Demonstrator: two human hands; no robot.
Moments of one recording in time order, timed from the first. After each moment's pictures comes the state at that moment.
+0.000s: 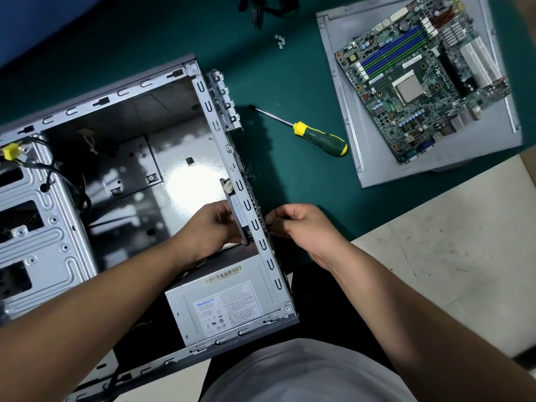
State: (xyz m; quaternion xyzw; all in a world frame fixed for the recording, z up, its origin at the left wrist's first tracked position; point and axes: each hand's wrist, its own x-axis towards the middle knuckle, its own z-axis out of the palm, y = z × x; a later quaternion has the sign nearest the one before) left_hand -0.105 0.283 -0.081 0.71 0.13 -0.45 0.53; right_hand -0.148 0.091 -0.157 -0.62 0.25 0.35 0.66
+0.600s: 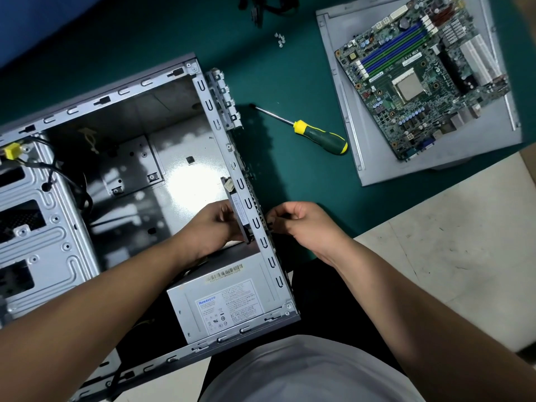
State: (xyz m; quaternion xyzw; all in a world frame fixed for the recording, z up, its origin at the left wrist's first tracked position) left_hand -0.106 0.284 -0.079 0.69 0.15 -0.46 0.54; right_hand -0.147 0.087 -0.151 -0.65 0.23 0.36 0.64
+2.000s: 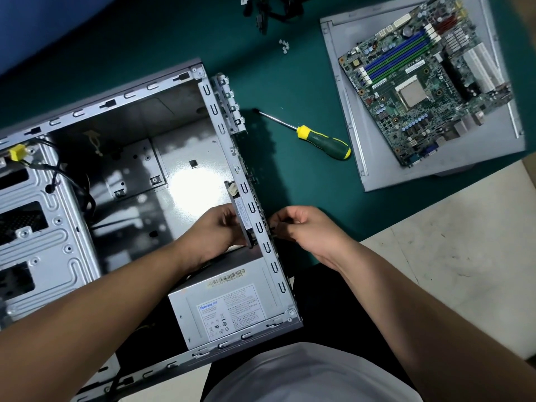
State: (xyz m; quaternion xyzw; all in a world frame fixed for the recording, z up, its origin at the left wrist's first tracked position) left_hand -0.108 0.286 -0.088 0.69 0.13 -0.45 0.56; right_hand -0.143 0.085 -0.151 -0.64 0.23 0.38 0.63
